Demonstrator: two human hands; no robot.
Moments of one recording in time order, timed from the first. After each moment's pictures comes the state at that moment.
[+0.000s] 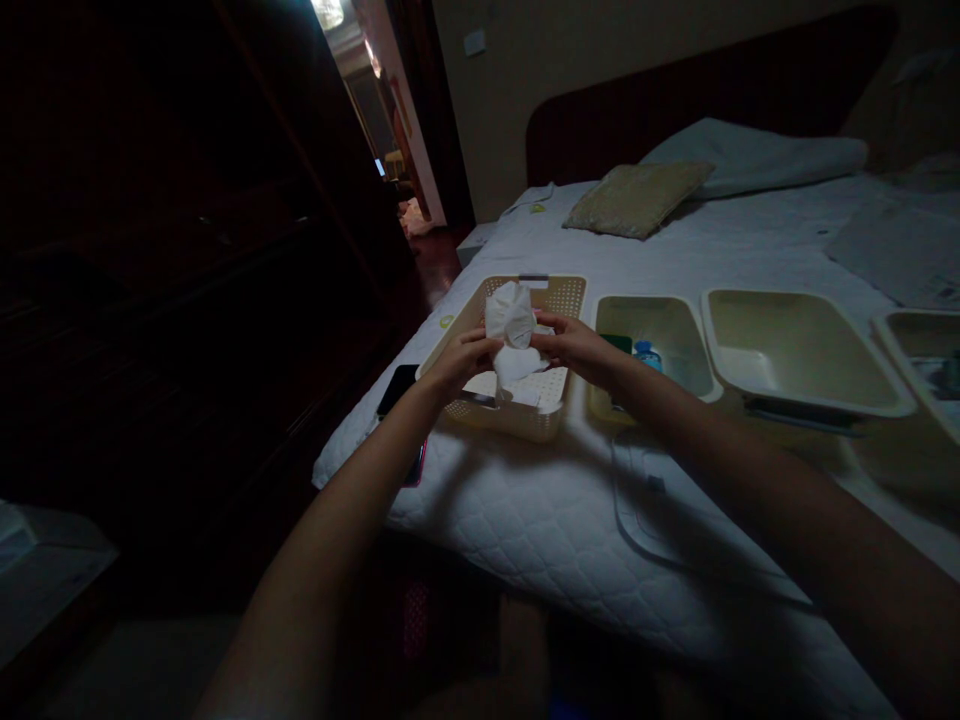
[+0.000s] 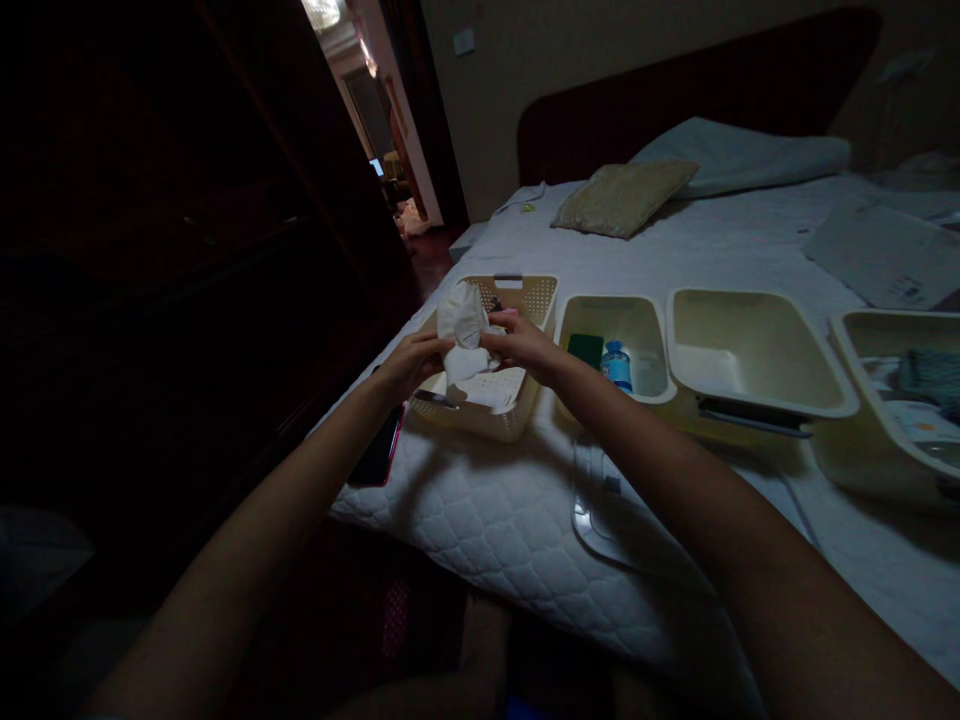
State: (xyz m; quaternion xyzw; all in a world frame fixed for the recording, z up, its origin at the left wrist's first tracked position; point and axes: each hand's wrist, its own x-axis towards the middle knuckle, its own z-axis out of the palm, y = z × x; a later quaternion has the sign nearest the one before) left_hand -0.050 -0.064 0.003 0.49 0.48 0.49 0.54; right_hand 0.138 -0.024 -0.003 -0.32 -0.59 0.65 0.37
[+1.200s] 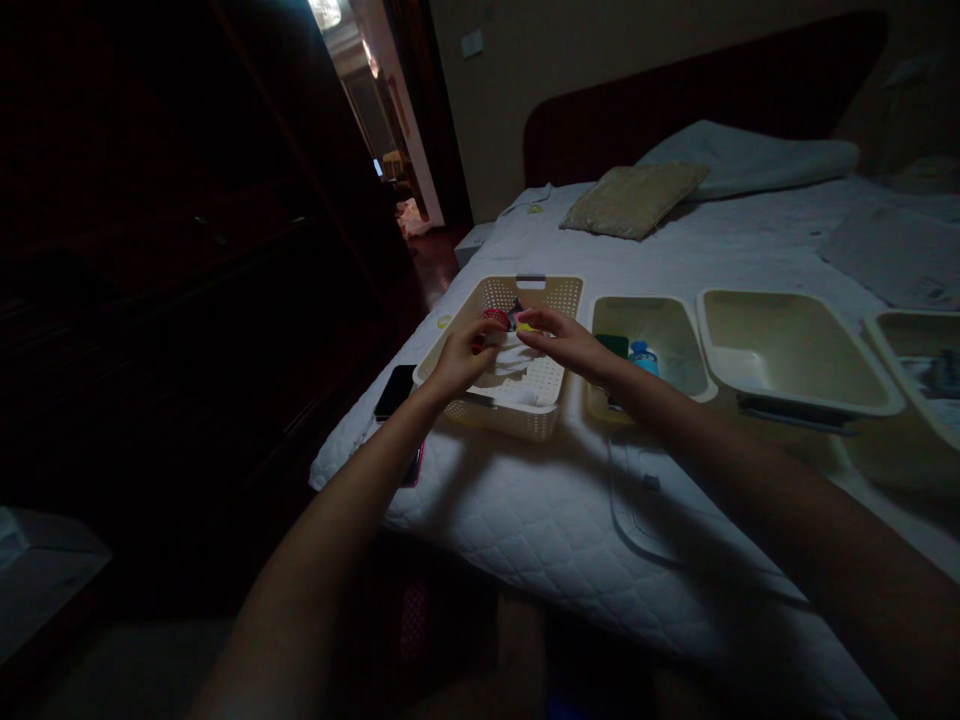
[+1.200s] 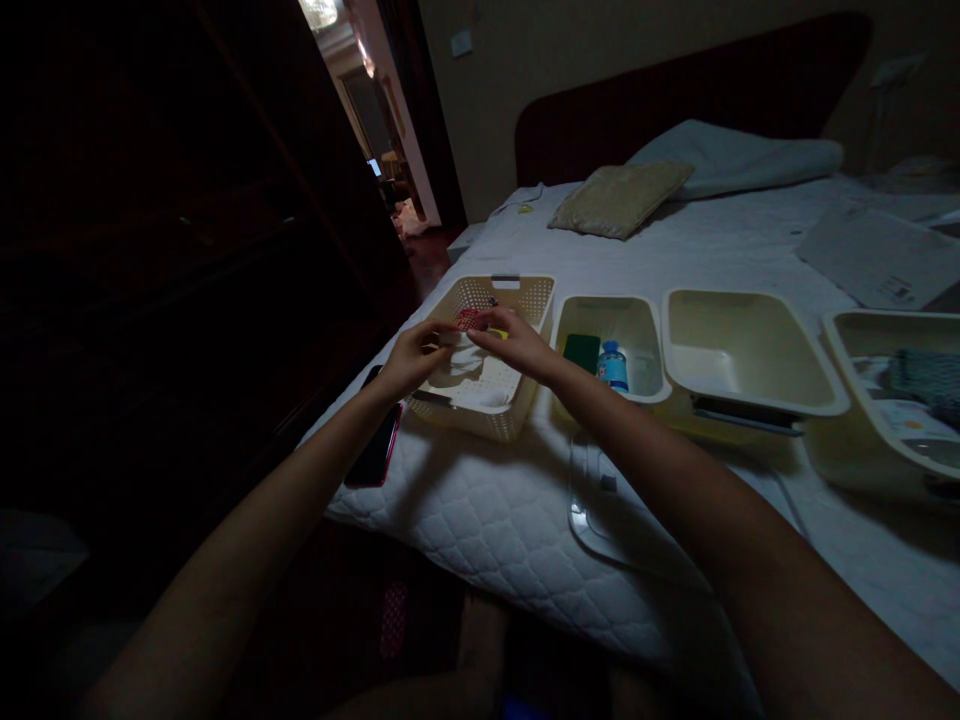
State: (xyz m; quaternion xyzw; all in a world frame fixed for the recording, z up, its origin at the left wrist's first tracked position) left_hand -0.048 -0.059 -0.002 0.68 0.49 0.47 0.25; right_hand 0.136 -0.012 -0.015 -0.29 -0.72 0.46 0.43
